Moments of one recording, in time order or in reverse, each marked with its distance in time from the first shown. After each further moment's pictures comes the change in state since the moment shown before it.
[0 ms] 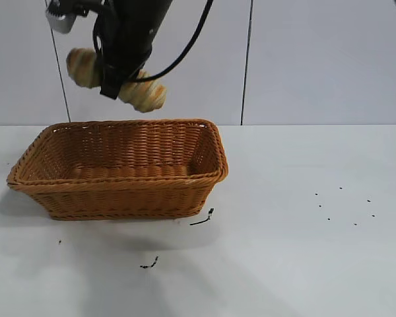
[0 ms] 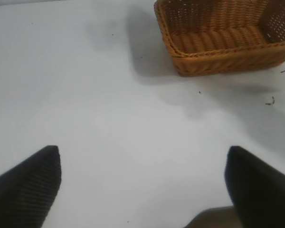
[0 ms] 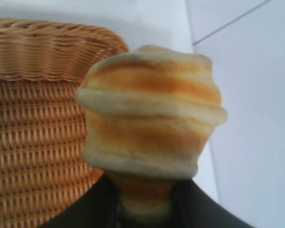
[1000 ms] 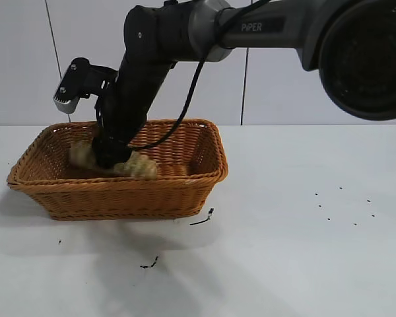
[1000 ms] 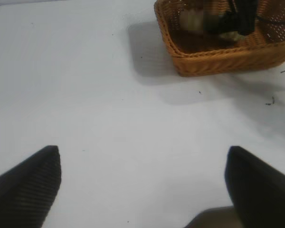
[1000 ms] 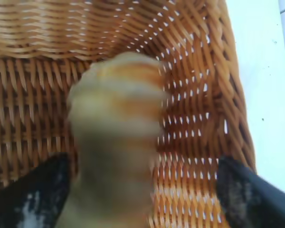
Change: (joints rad) left arm 0.000 0.000 0.000 0.000 0.000 0.000; right arm -0.025 -0.005 0.001 0.135 -0.010 0.009
